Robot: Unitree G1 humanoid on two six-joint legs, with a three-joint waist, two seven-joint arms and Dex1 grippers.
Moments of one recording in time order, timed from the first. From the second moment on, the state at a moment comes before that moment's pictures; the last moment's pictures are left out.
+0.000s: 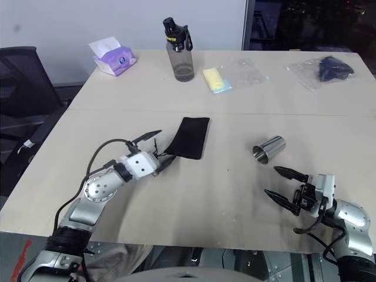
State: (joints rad) left arm -0.15 0.58 -0.08 0.10 0.24 -0.43 -0.45; right arm 0.08 -0.51 -0.23 0.22 0.60 -0.29 1.41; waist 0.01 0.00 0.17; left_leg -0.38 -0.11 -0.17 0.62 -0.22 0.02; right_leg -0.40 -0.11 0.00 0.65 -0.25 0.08
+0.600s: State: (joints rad) left arm -0.30 0.59 -0.16 0.25 0.41 -0.59 -0.33; right arm 0.13 -0.51 -0.23 0.15 0.60 -0.28 1.36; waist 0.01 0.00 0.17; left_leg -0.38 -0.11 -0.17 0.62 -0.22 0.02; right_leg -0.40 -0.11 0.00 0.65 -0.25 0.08
